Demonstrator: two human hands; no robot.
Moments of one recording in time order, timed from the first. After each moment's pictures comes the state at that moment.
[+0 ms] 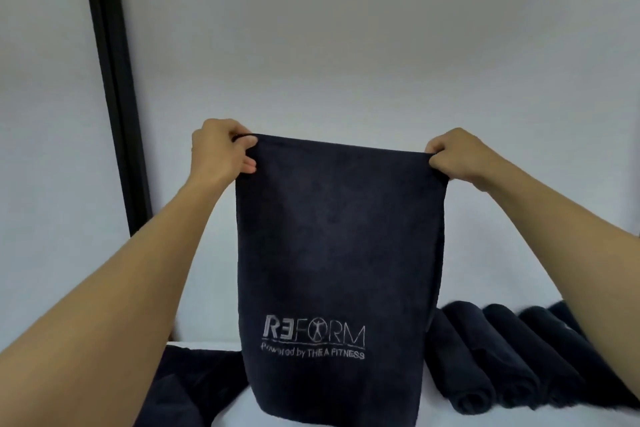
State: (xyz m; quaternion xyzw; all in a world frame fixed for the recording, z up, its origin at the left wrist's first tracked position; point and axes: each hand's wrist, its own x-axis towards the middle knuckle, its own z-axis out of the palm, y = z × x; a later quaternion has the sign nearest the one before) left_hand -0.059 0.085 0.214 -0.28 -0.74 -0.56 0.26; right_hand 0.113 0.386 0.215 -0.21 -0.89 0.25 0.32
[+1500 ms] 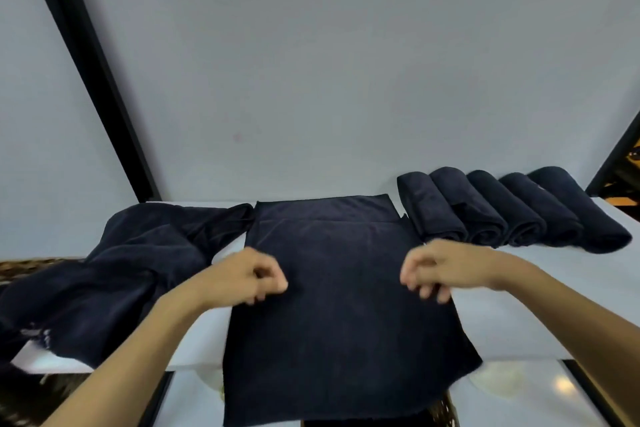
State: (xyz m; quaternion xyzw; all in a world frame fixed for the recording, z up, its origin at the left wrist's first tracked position) left_hand 0.025 0.024 -0.088 -0.38 -0.83 -0.30 -0.28; right_hand 0.212 0.319 -0.063 -0.15 -0.90 0.36 -0.17
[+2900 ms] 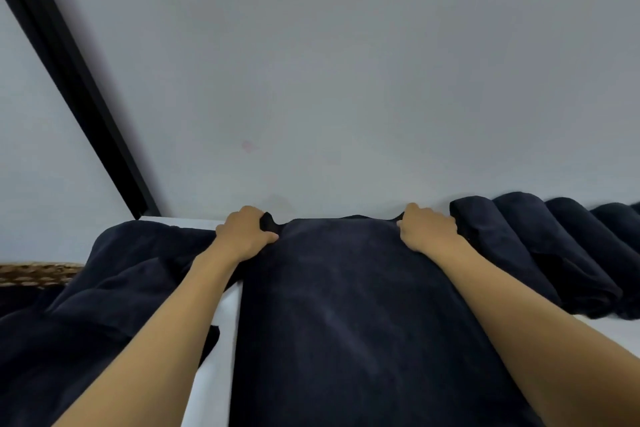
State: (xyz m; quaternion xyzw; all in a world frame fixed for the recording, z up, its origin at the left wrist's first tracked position) left_hand -0.136 0.103 -0.114 -0.19 -0.95 -0.24 -0.11; right_hand -0.008 0.379 -0.127 -0.32 -0.94 0.06 -0.04
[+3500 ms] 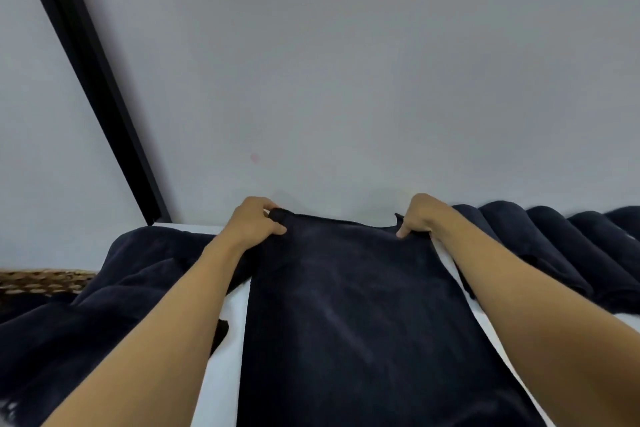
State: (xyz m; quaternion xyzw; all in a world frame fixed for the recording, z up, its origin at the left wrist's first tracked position) left_hand -0.123 0.100 -0.079 -0.18 -0.89 -0.40 -0.15; right_hand 0.002 0.369 -0.057 -0.35 -0.91 0.19 -0.11
